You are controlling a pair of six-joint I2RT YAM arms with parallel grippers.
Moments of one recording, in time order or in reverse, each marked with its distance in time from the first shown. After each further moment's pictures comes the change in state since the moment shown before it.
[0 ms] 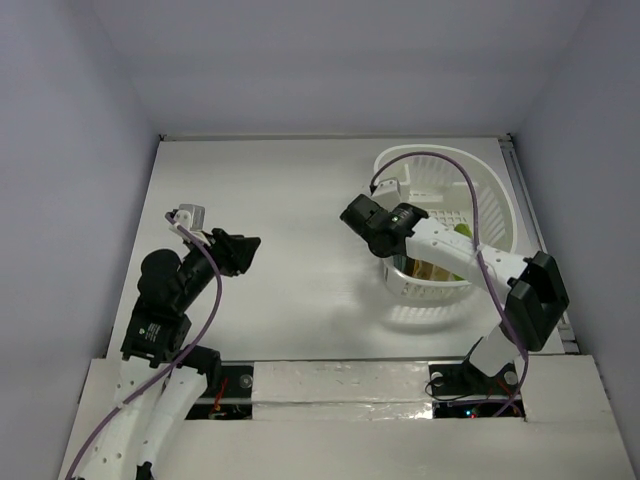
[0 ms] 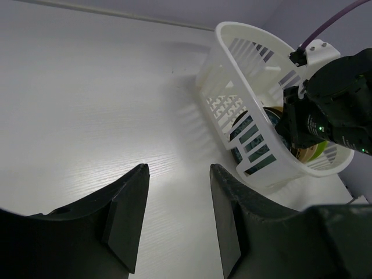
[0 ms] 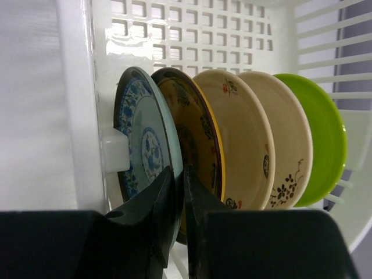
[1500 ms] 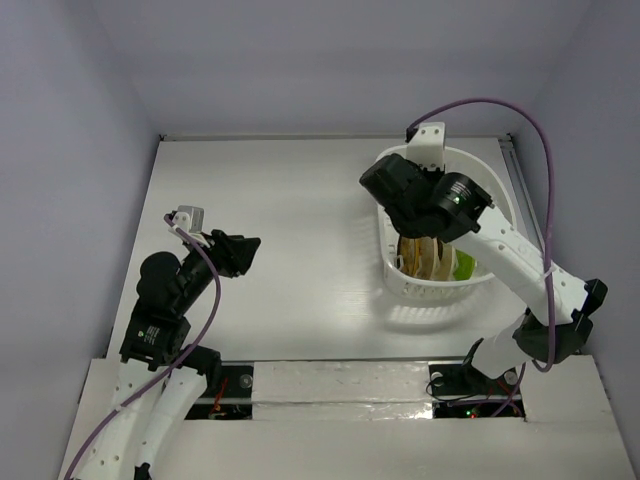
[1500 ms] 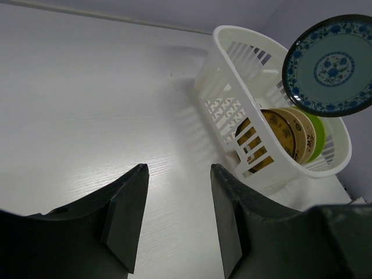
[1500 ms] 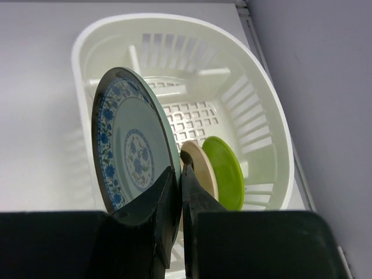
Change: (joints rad) left arm -0.021 -0.018 0.000 0.000 -0.021 -0.005; right arm 0.090 -0.085 0.534 -0.346 0.303 0.097
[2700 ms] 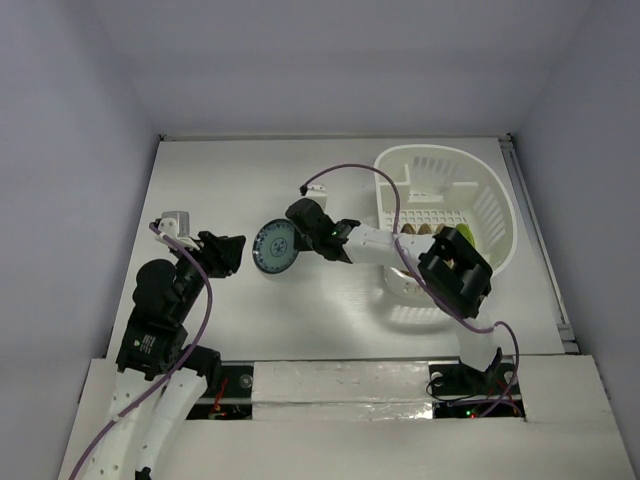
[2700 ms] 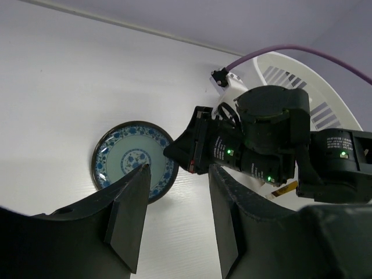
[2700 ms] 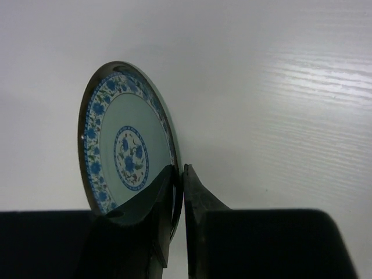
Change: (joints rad) left arm 0.000 -0.053 0.000 -0.057 -0.182 -0.015; right arm 0.016 0.517 -0.381 1.147 -0.738 0.020
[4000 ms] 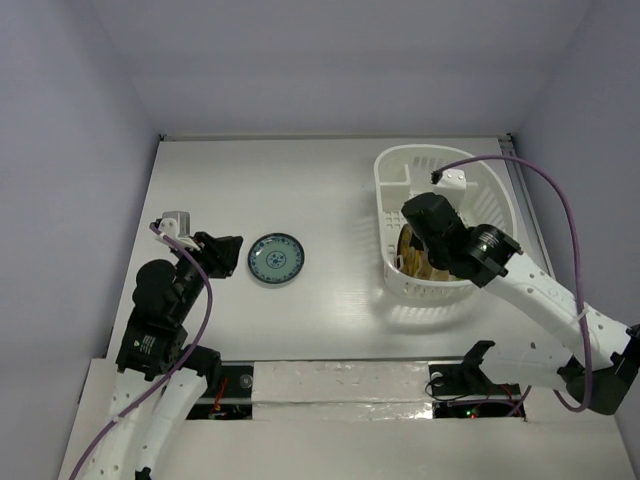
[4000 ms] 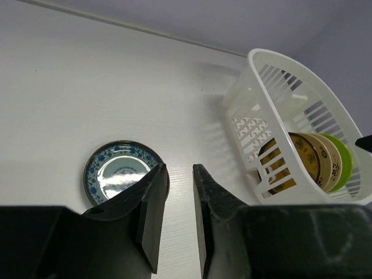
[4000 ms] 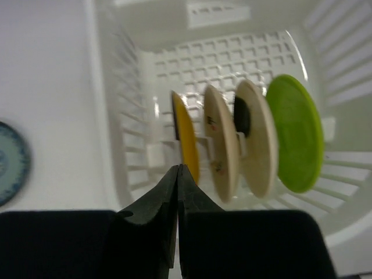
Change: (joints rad) left arm 0.000 -0.002 0.000 0.000 0.016 -0.005; right arm -0.109 -0.897 -0.246 -0.648 0.350 -0.014
